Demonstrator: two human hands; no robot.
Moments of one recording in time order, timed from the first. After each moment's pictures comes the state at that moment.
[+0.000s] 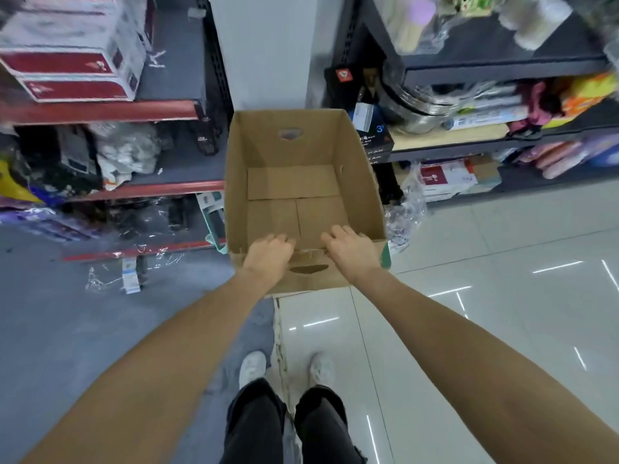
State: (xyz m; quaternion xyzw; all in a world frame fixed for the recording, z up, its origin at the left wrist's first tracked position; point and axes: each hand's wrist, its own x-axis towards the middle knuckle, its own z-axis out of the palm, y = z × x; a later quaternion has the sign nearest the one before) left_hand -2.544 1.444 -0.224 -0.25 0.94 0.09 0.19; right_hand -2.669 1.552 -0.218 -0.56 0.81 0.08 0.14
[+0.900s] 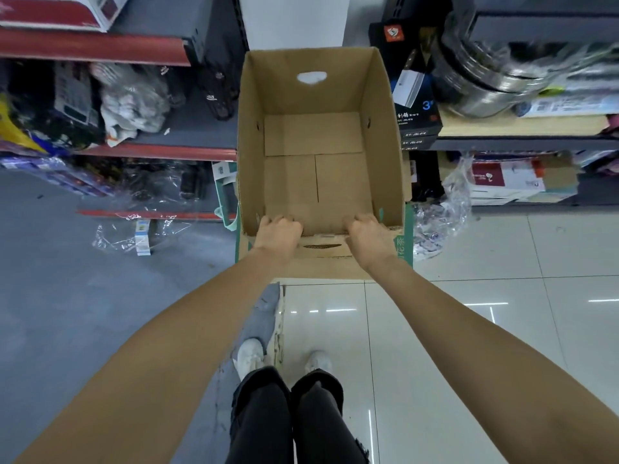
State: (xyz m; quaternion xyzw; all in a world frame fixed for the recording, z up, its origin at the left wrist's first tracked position) left_hand -2.605 1.438 -0.310 -0.36 0.90 0.12 0.23; right_hand -2.742 1.535 -0.308 -0.54 0.82 0.05 0.19
